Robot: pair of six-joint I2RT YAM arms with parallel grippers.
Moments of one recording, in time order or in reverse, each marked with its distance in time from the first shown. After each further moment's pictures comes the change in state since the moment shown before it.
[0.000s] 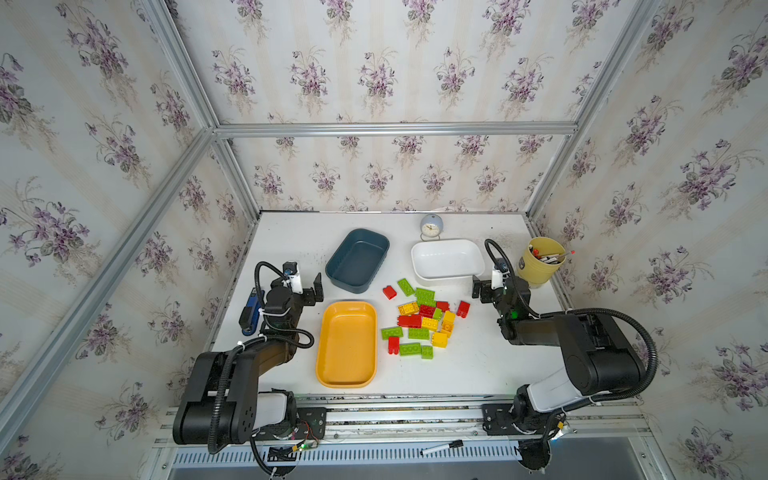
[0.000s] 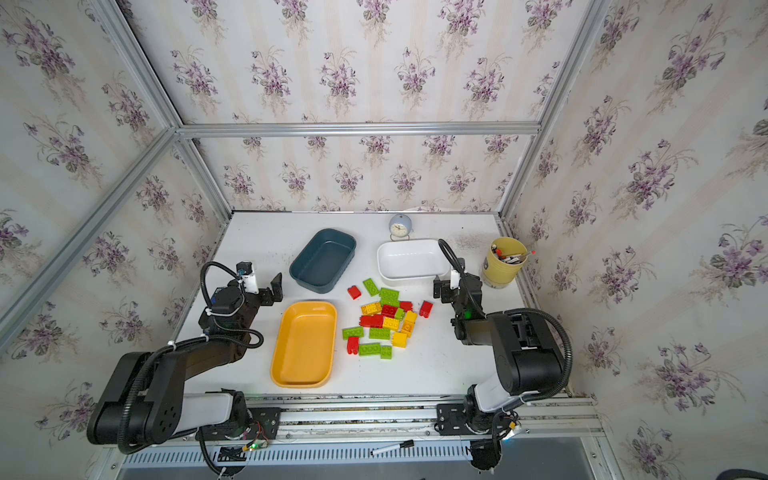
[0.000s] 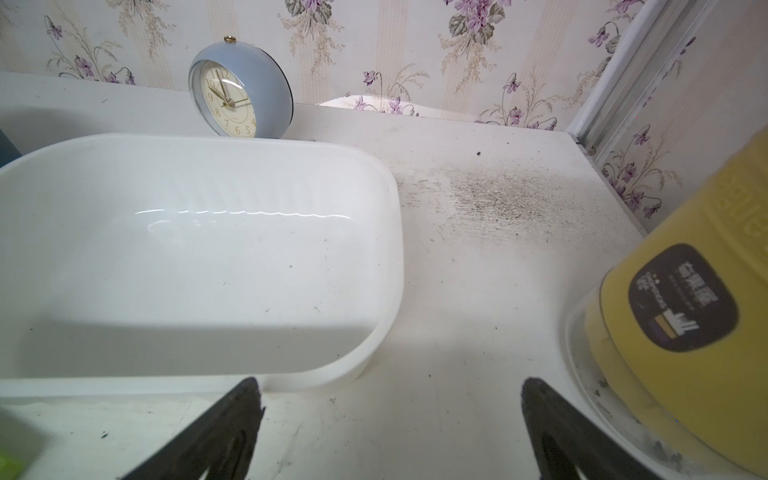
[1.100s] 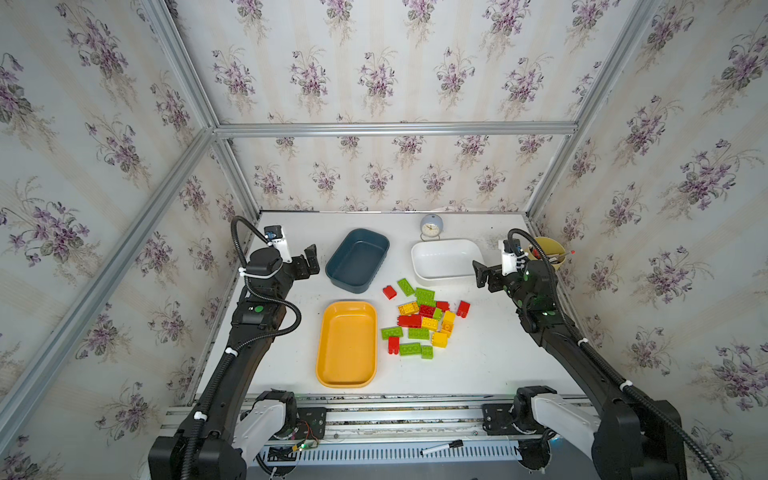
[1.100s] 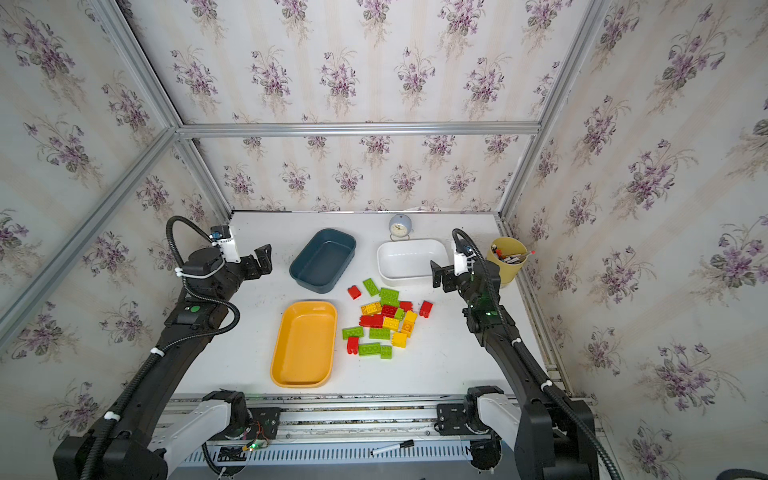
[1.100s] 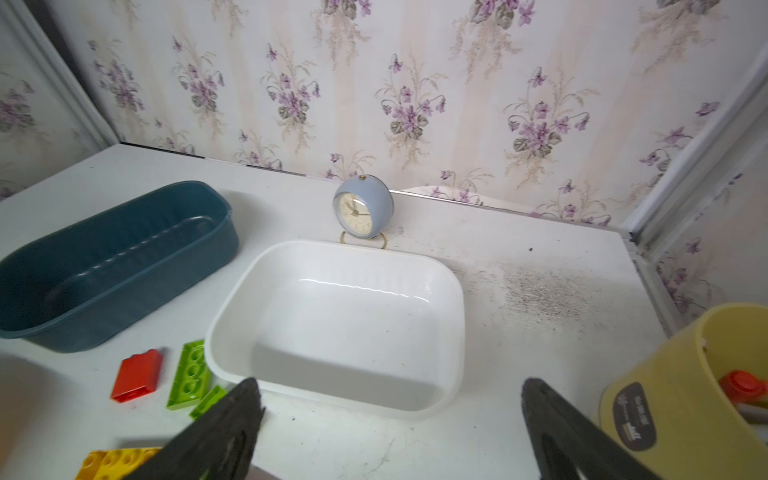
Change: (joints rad) left arm -0.050 -0.318 0.542 -0.989 -0.037 -0.200; right arm -0.001 -0.500 0.224 -0.679 -0.260 0.002
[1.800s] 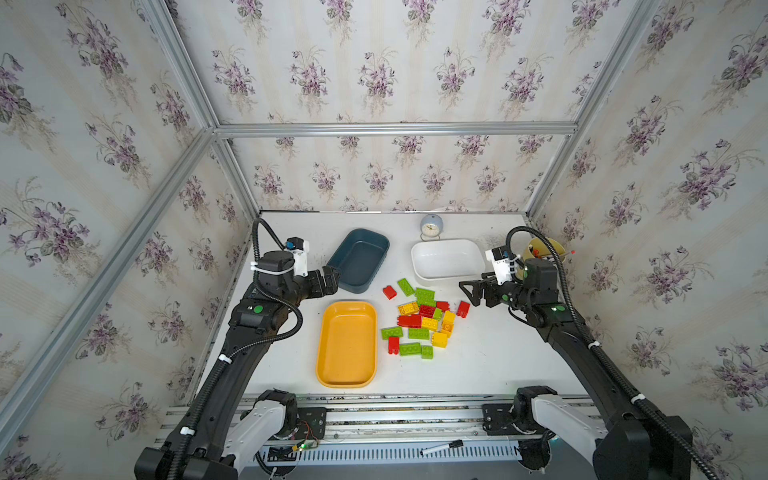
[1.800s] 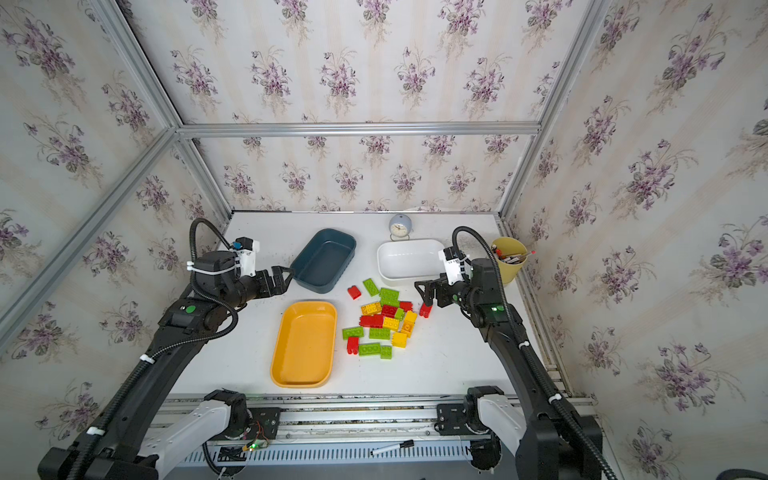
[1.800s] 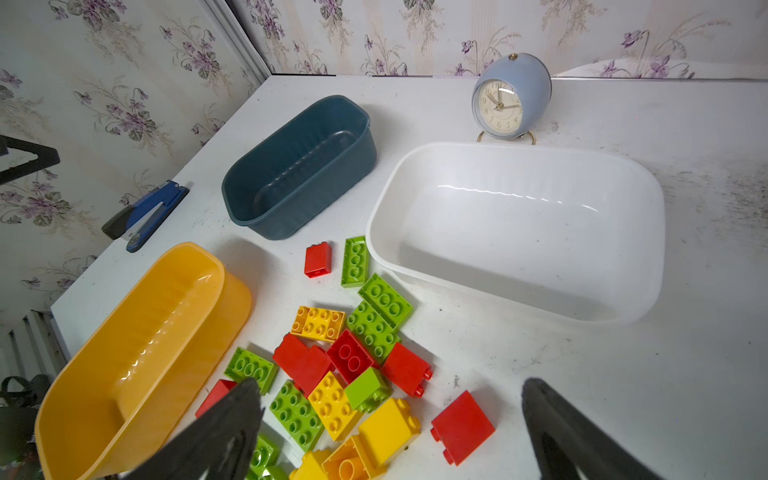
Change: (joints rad) left arm -0.105 -0.024 0.087 -0.368 0.244 -0.154; right arm 0.000 -0.031 0.107 -0.408 -0.332 0.066
